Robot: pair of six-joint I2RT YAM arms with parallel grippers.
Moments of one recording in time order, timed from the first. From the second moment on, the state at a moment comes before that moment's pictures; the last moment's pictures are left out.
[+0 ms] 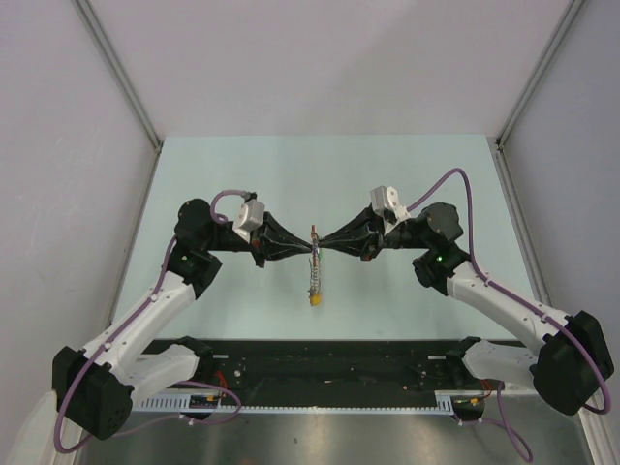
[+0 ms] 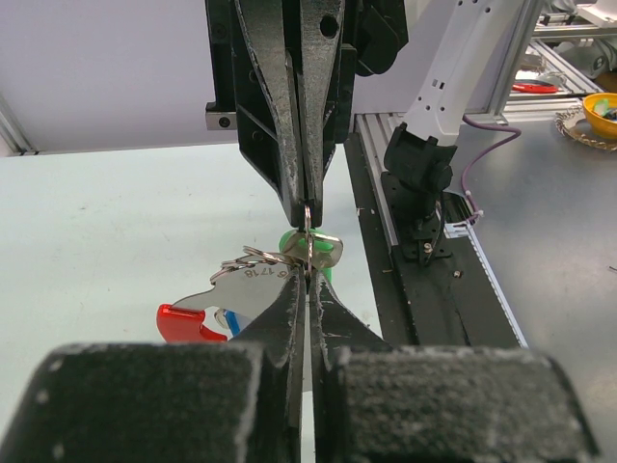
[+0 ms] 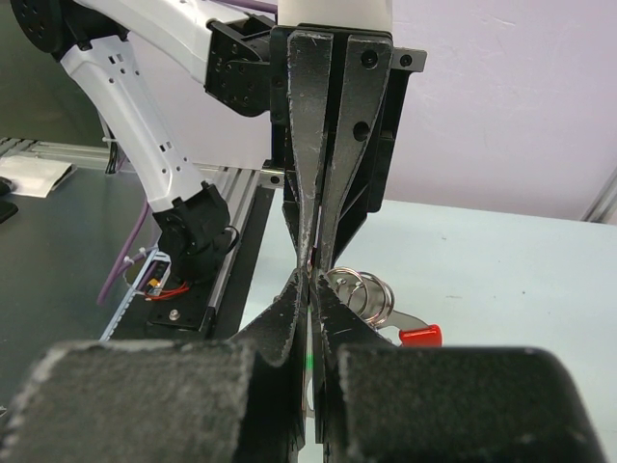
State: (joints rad) left arm -0.45 1.00 0.75 0.40 1.18 -0.11; right arm 0.65 1.15 0.79 0.73 -0.98 0.19
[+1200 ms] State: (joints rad) left arm -0.40 1.05 0.67 0.49 1.24 0.04; right arm 0.65 1.11 0.79 0.47 -0.95 -0.10
